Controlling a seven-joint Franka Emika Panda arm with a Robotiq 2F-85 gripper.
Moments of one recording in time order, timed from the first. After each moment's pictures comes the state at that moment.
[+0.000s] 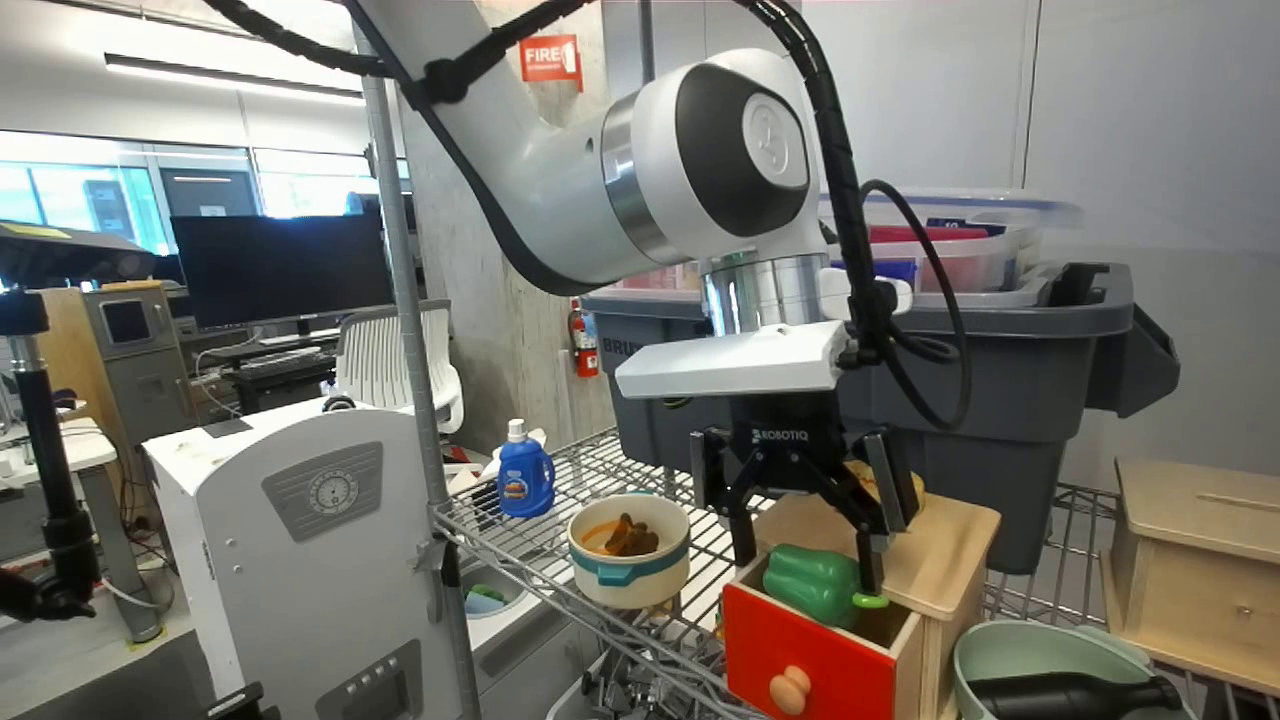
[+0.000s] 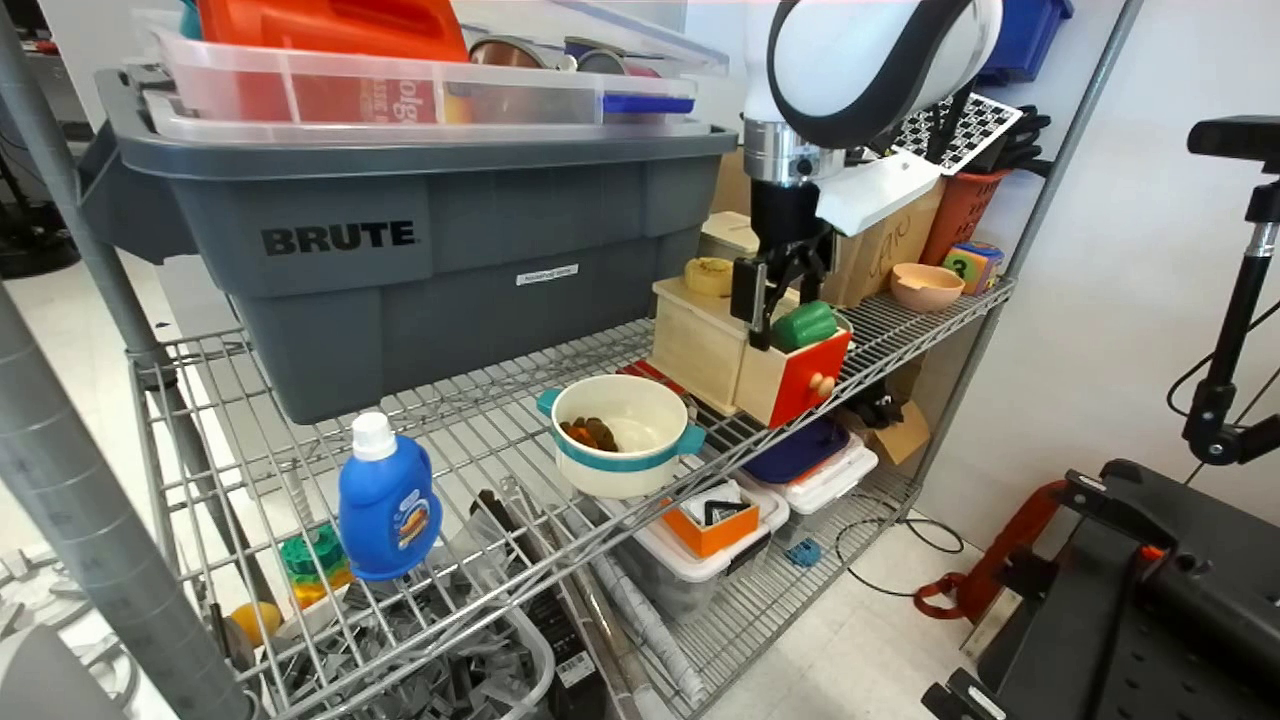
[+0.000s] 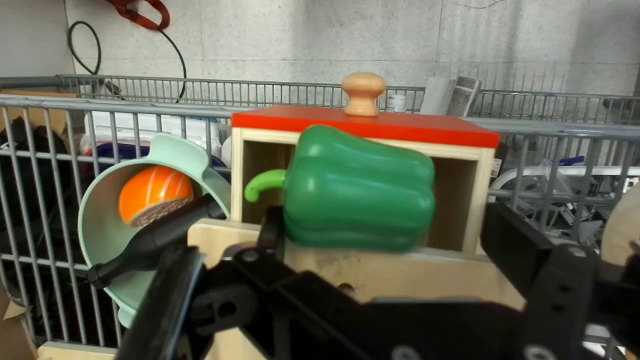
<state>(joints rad) 0.00 0.69 -0.08 -1.75 -0.23 2.38 0.04</state>
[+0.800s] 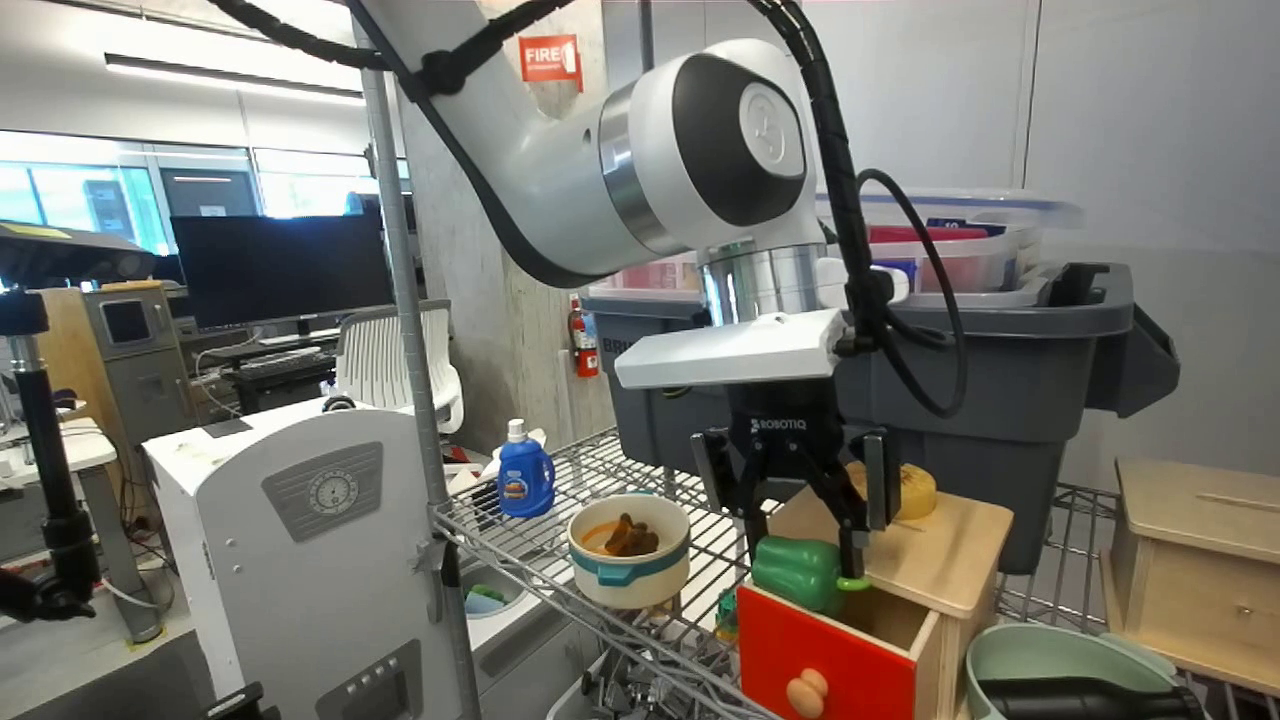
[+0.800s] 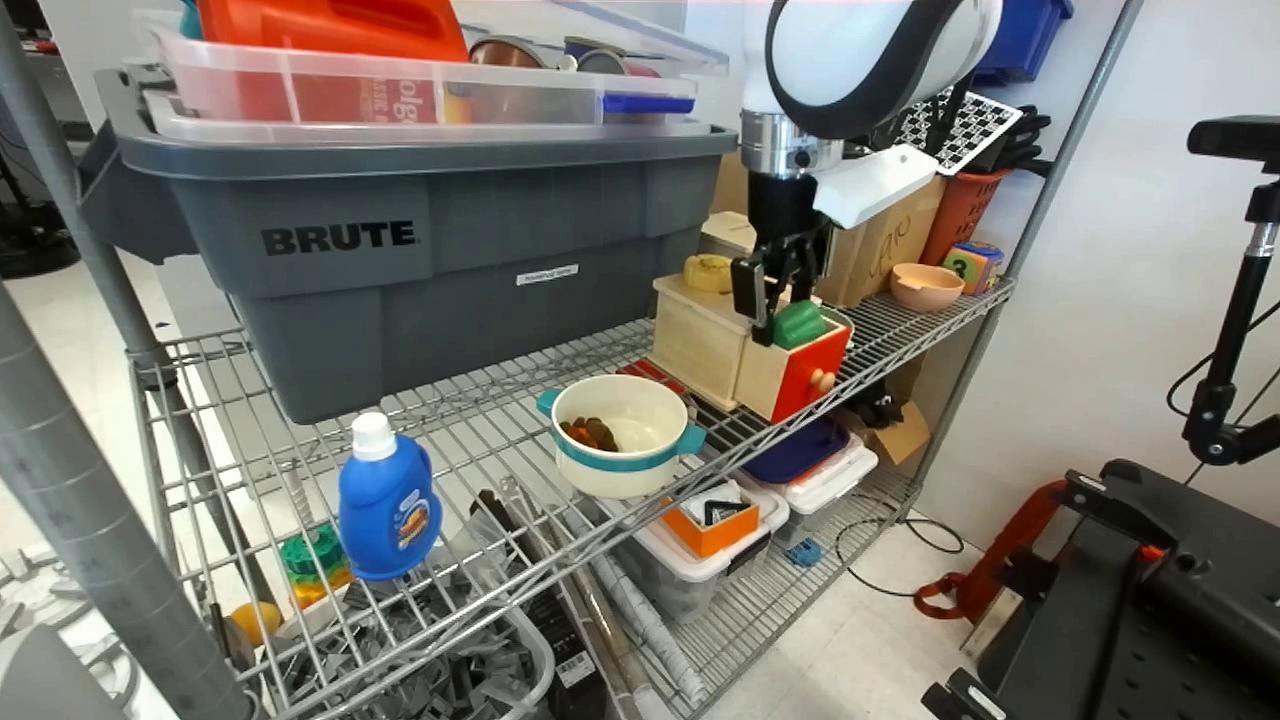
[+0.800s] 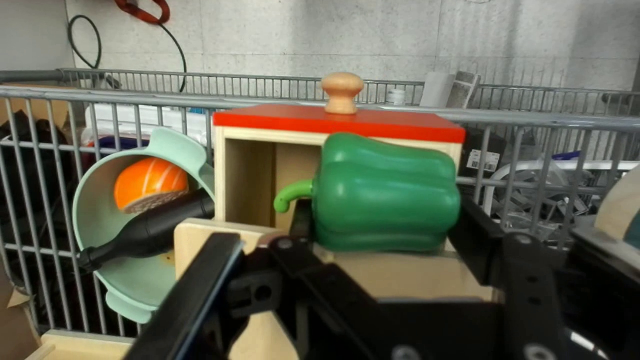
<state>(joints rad) 0.00 0.68 -0.08 -1.75 -0.23 2.38 0.04</state>
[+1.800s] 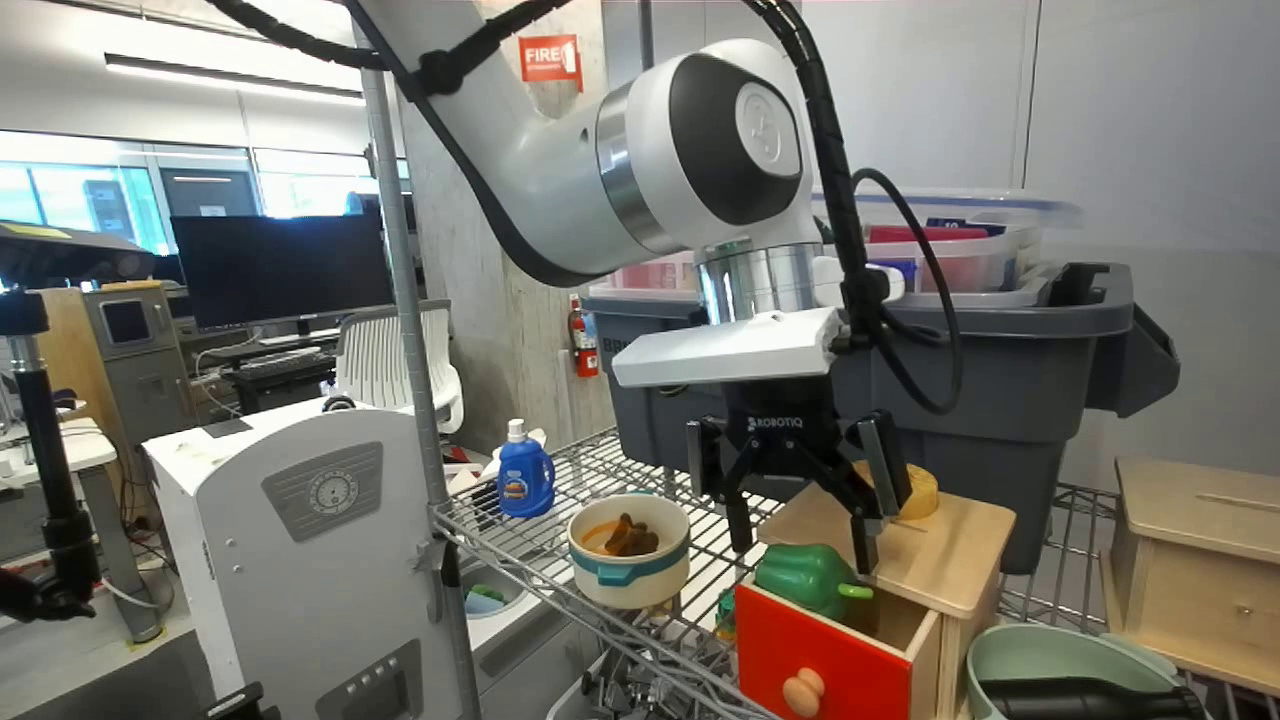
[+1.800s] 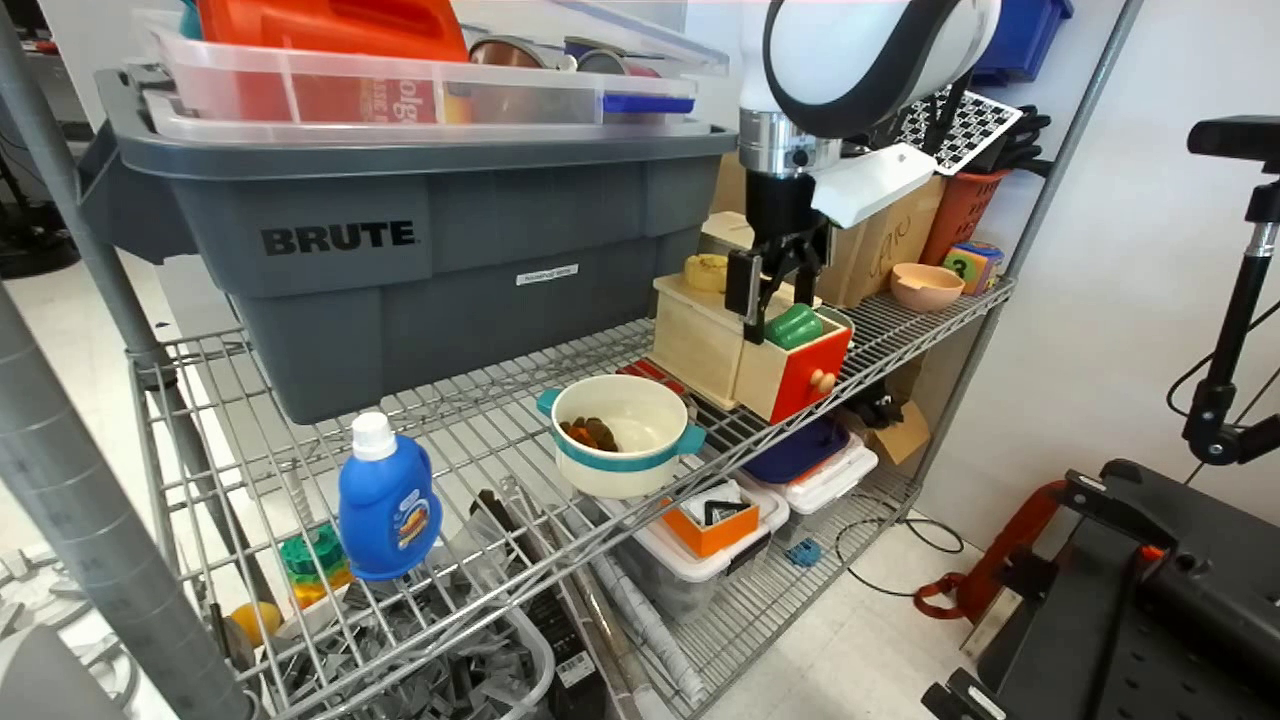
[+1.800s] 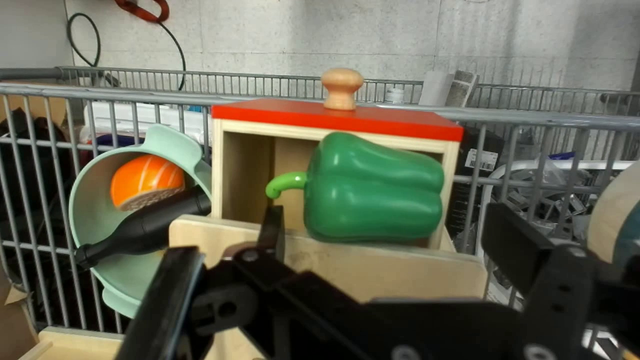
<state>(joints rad) 0.01 0.68 -0.08 -1.75 -0.23 2.38 0.04</state>
